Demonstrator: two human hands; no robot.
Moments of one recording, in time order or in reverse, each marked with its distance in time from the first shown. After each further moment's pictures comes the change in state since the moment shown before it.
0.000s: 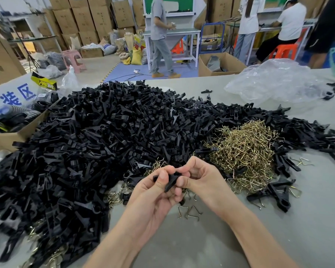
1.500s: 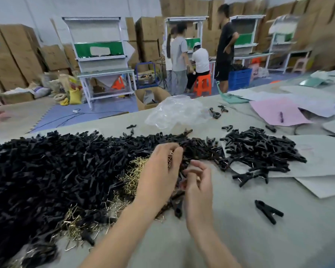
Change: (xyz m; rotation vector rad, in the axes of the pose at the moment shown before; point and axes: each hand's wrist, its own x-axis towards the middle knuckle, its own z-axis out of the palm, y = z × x) left_hand 0.073 -0.088 0.201 1.423 -0.219 0.667; right_hand -0.093 -0.055 -0.108 -0.010 1.018 -0.264
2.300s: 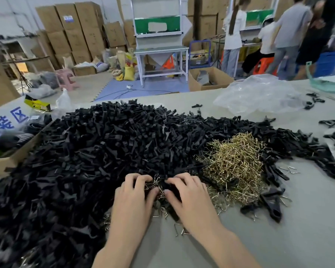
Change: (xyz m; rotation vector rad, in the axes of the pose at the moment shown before) left_hand -0.132 -0.183 -0.137 0.615 0.226 -0.239; right_hand -0.070 0.094 0.138 -0.959 -0.749 -0.546
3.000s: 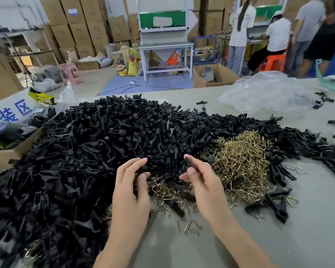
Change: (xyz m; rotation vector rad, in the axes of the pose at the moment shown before) left_hand -0.002 0.016 -0.024 -0.628 0.159 -0.171; right_hand 0.005 -0.005 -0.028 0.818 0.091 0.255
